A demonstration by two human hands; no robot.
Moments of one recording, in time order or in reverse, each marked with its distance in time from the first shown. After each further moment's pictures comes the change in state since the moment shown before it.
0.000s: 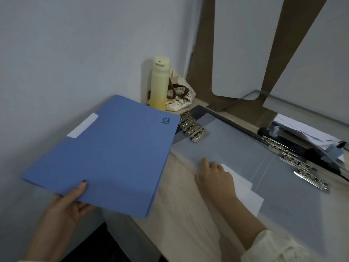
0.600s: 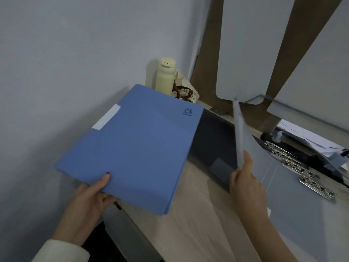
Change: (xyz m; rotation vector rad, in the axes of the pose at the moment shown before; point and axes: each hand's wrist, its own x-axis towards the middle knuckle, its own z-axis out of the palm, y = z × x) left_hand 0.011 -0.009 0.031 -0.133 -0.122 -0.091; right_hand -0.031 0.020 -0.048 0.401 0.282 0.316
